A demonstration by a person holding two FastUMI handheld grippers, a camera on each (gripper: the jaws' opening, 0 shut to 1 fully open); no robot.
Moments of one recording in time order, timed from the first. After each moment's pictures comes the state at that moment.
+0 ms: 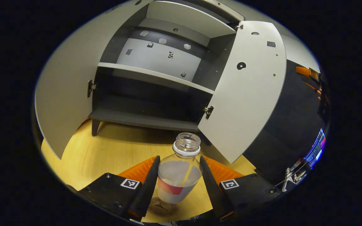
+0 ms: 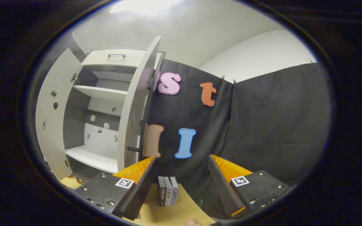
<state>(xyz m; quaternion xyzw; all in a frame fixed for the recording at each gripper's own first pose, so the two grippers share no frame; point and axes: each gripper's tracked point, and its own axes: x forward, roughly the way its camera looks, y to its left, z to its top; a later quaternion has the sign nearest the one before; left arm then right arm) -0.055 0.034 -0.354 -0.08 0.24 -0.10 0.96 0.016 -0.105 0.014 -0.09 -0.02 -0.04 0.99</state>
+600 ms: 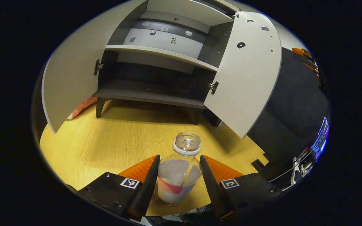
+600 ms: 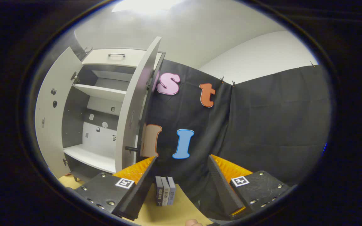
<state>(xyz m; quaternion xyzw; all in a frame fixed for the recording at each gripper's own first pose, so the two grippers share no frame) -0.094 0.041 -0.413 -0.05 0.28 -0.09 0.95 0.013 -0.108 0.015 -0.10 -0.02 -0.04 0.99</state>
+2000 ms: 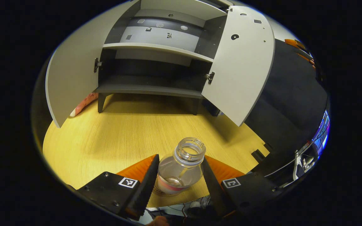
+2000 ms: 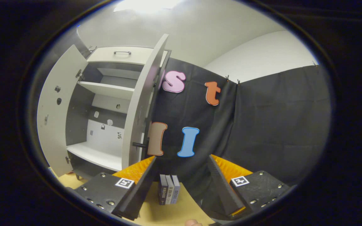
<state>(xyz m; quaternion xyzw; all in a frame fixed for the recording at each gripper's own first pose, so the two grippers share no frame) -0.120 0.033 -0.416 -0.02 0.31 -0.08 0.95 0.014 -0.094 0.002 -0.11 -0.01 -0.02 0.99</state>
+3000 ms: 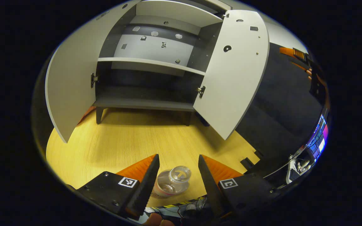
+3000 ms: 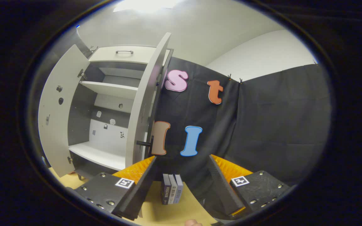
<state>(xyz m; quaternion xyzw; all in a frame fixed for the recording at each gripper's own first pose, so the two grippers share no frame) -0.113 0.011 -0.338 -0.04 0.27 -0.11 0.96 0.017 -0.088 -0.006 -0.10 -0.01 -0.01 0.99</state>
